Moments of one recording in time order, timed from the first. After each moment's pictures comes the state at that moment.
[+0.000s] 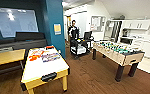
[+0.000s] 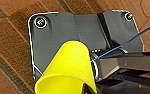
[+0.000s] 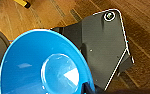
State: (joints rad) left arm 1.52 2.92 -2.59 0.02 -0.08 0.03; right arm -1.66 2.55 -2.07 -0.12 0.29 0.05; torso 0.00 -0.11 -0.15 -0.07
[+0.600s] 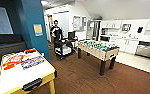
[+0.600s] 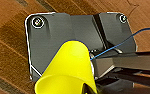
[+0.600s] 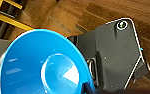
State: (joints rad) left arm 1.52 2.85 -2.47 0.02 -0.08 0.03; right arm -1.66 2.35 -1.74 -0.14 0.33 0.05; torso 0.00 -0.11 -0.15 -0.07
